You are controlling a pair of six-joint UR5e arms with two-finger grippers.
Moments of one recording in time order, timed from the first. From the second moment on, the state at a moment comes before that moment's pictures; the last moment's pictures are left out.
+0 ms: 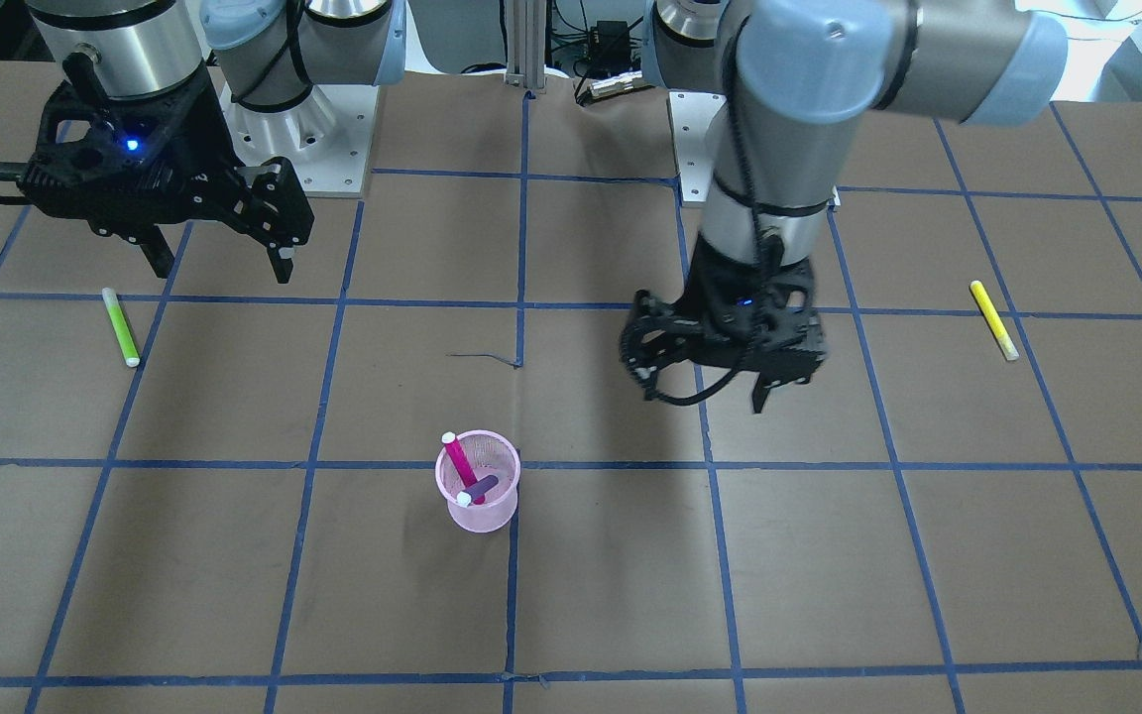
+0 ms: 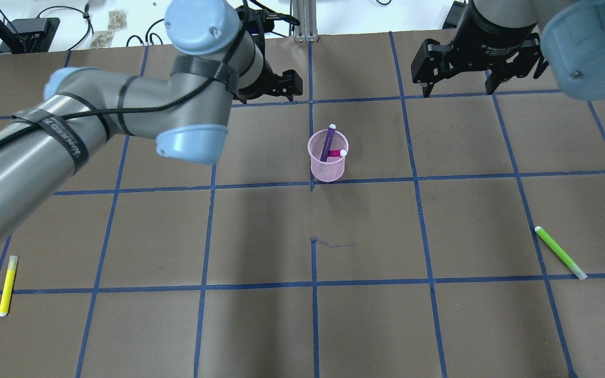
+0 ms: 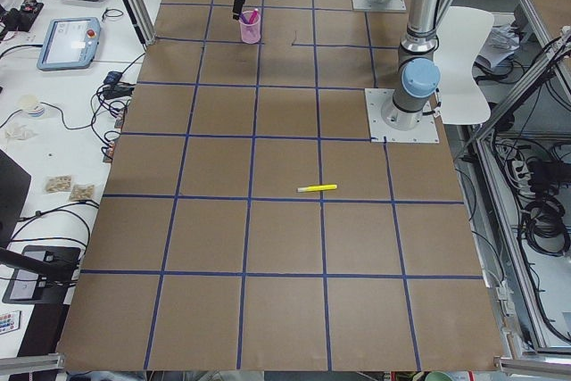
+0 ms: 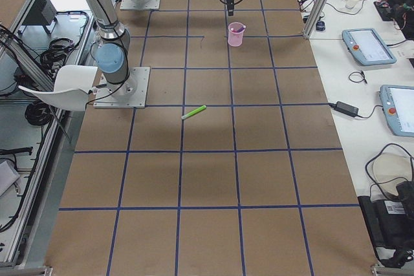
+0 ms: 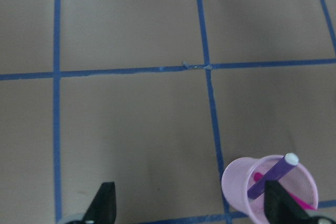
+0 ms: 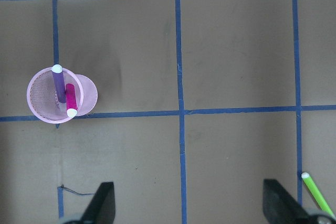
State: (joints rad) left arm -1.66 -1.73 -1.55 -1.22 1.58 0.04; right arm 1.61 -1.56 1.55 -1.70 -1.60 0.06
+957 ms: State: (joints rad) left arm -1.50 -1.57 -1.50 -1.53 1.56 0.09; right arm 1.61 -1.56 1.54 -1.70 -1.59 0.06
